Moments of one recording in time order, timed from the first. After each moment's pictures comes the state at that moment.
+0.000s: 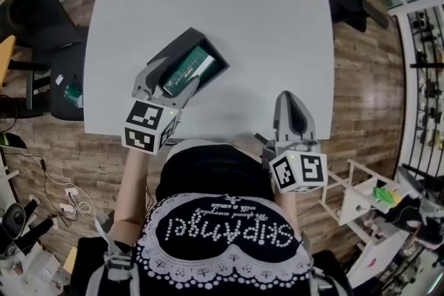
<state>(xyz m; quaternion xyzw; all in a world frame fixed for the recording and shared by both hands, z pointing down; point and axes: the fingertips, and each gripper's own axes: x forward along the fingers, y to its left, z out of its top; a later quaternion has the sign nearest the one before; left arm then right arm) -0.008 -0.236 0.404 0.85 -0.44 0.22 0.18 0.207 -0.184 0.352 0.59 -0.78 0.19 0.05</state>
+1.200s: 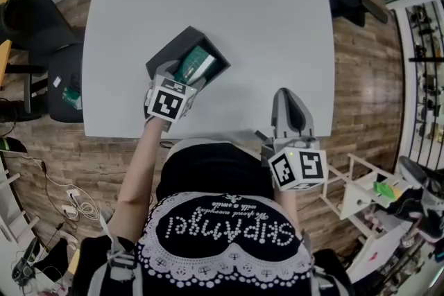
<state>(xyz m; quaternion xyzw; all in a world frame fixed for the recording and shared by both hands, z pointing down) 0.005 -0.241 0.542 0.81 -0.38 0.36 0.26 0.201 -0.191 0.358 0.59 -0.78 0.20 0.06</state>
